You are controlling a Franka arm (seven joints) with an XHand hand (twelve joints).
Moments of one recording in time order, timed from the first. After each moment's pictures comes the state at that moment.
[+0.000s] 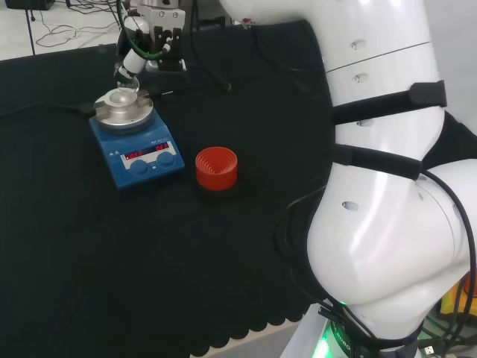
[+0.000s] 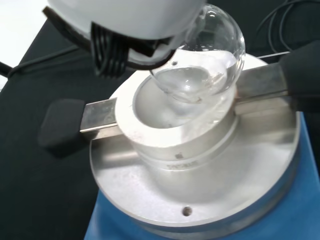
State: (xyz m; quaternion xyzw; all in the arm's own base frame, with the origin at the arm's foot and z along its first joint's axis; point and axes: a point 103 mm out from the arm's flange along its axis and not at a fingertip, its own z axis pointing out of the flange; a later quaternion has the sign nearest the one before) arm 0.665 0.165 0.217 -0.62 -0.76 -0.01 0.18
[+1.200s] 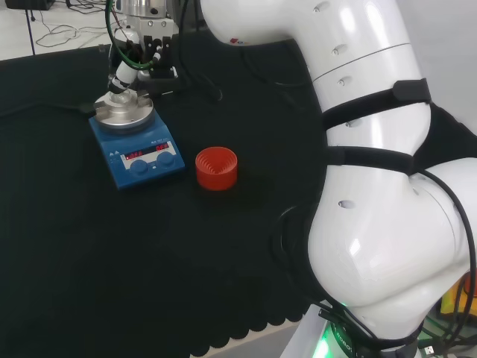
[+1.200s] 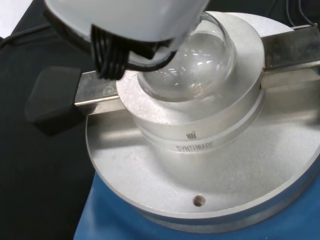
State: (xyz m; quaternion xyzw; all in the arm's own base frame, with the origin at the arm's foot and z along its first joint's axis) arm 0.674 0.182 0.193 -0.62 -0.77 0.02 0.18
